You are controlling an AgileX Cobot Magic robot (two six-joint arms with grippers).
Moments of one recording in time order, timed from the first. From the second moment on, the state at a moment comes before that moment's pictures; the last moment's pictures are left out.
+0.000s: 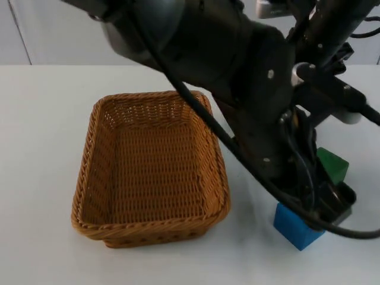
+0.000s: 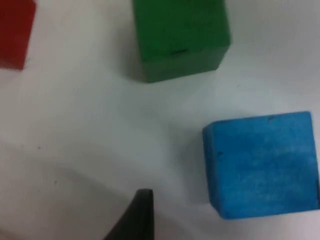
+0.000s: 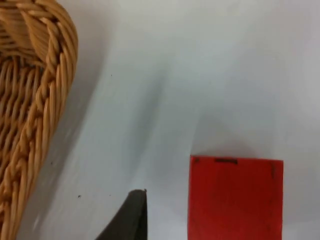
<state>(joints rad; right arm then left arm) 0.38 2.22 -1.76 0.10 0.72 -0.13 -0.90 2.07 -1.34 -0.09 0.44 0.18</state>
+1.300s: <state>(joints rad) 0.38 2.38 -1.76 0.11 0.65 -0.13 -0.91 2.25 -1.34 0.03 0.25 0.07</state>
